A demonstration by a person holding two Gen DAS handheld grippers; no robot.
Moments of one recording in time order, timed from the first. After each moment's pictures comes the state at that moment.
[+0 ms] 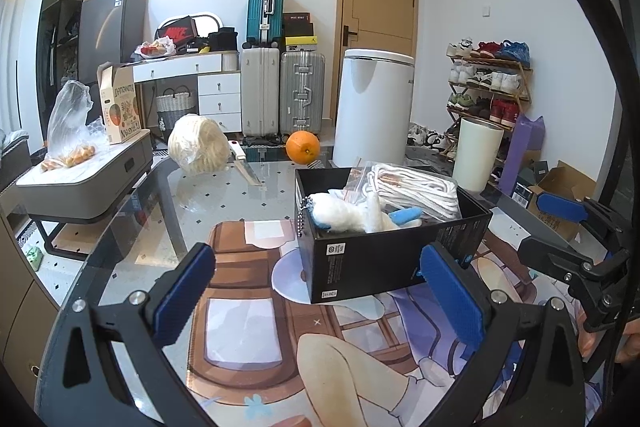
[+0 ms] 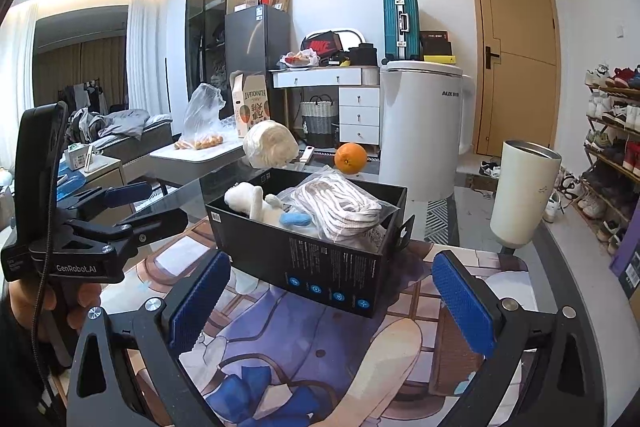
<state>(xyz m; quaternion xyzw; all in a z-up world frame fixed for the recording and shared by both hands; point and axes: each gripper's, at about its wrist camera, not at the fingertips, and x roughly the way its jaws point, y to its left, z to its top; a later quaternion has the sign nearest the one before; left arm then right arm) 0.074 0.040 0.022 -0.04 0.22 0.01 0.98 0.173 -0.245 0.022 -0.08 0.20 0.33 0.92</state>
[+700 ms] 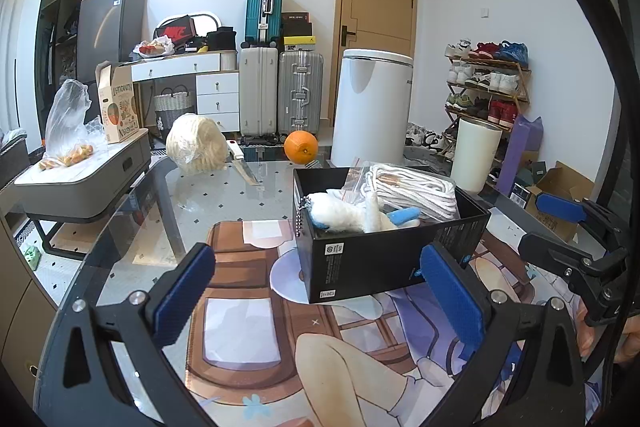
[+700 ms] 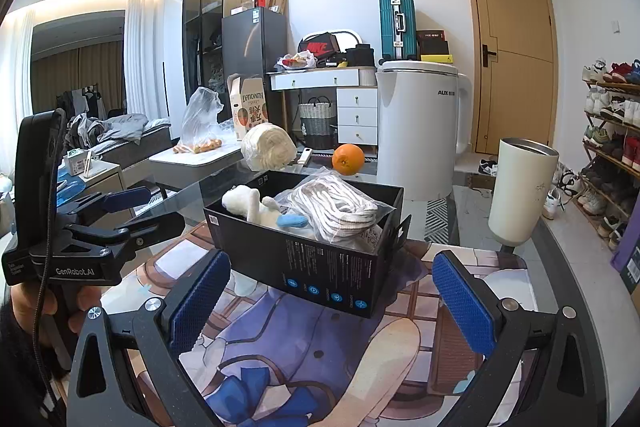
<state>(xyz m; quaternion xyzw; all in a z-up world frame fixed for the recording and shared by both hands) 0.074 0.039 0.022 -0.04 0.22 0.01 0.98 0.174 -0.249 0.023 -0.07 0.20 0.33 0.92</state>
